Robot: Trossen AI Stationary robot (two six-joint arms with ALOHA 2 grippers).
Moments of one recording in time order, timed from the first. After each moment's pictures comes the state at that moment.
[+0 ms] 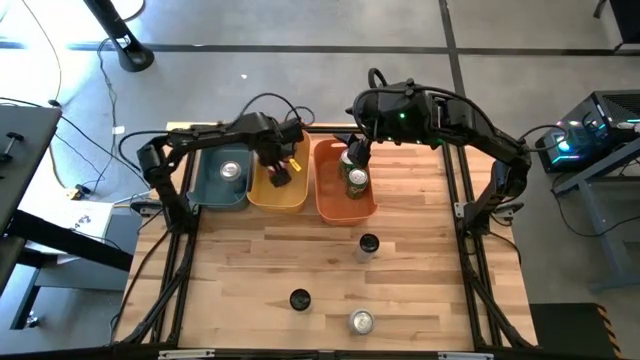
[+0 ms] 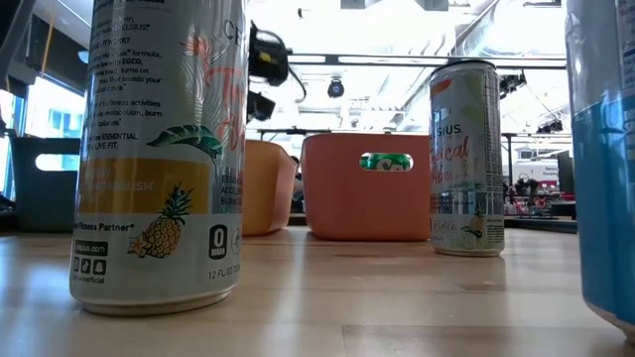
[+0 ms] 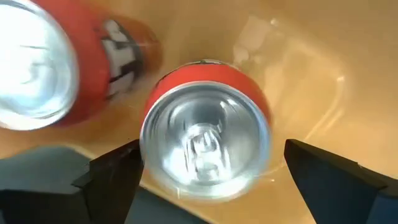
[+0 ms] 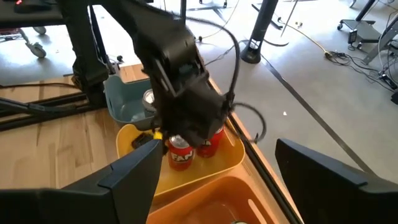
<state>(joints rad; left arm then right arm) 0.46 1.76 1.43 -1.17 -0.09 -0.02 -0.10 1.71 2.28 -1.10 0.31 0.06</state>
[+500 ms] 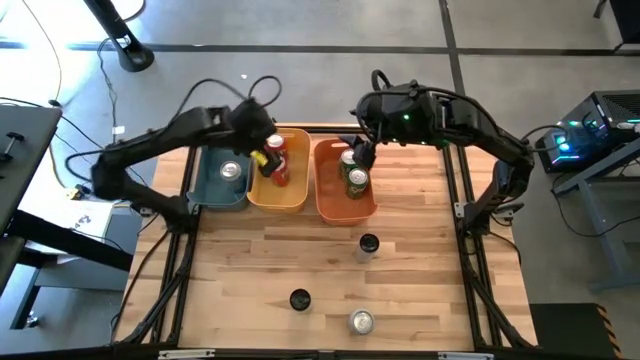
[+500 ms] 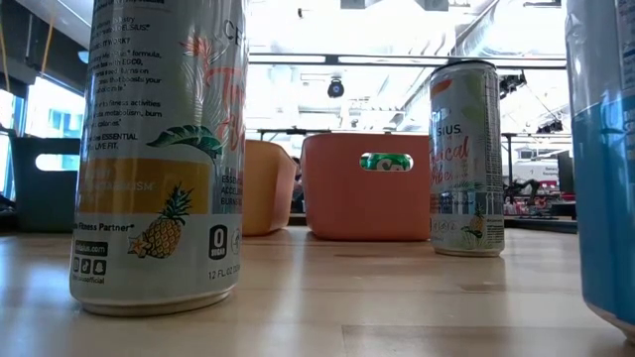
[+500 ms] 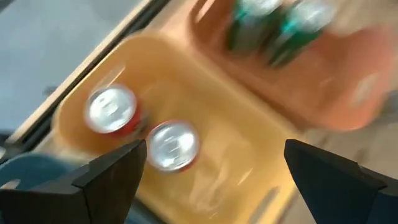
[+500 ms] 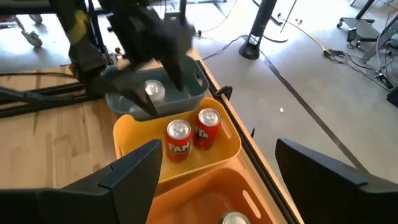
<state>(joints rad) 0.39 1.38 1.46 -1.08 -0.09 -0.22 -0.10 1.69 2.28 -1.14 0.32 0.04</state>
